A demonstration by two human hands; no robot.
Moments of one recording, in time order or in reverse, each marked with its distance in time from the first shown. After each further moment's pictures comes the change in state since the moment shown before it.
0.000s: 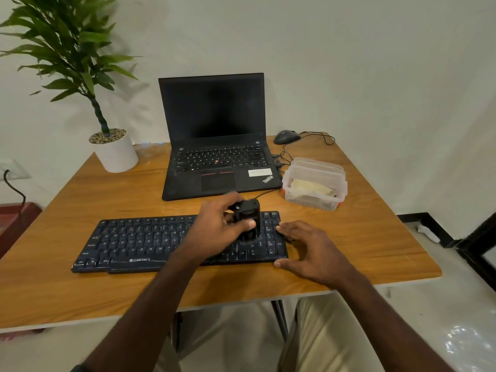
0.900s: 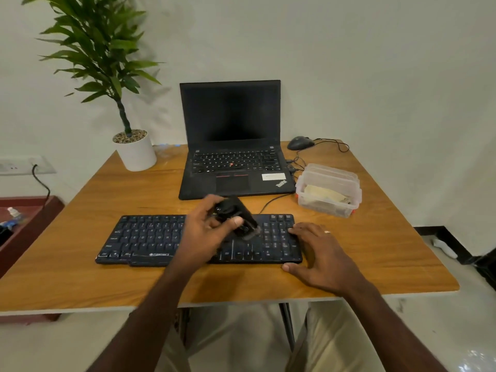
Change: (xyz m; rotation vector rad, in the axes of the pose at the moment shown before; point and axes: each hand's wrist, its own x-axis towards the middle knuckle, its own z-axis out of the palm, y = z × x) left_hand -0.030 -0.013 -0.022 -0.302 0.233 -0.052; right_hand 0.000 0.001 0.009 -0.234 0.016 0.006
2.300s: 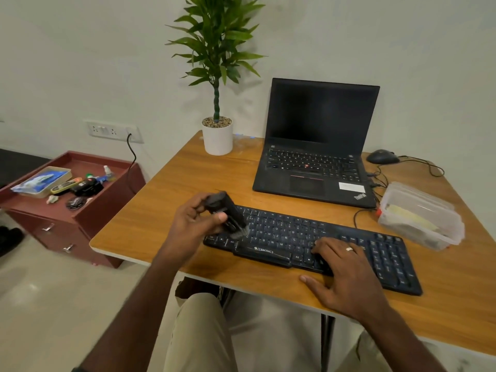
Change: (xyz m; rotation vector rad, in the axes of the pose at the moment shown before) left_hand -0.055 -0.022 -0.155 -0.222 0.234 -0.097; right_hand 0.025 -0.087 0.053 -0.224 0.040 -0.278
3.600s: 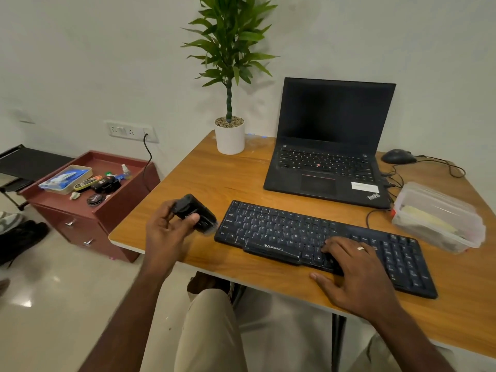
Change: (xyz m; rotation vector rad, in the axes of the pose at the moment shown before) left_hand -0.032 -0.003 -0.043 0.093 0.326 0.077; right_hand 0.001 0.003 0.002 0.005 0.006 -0.002
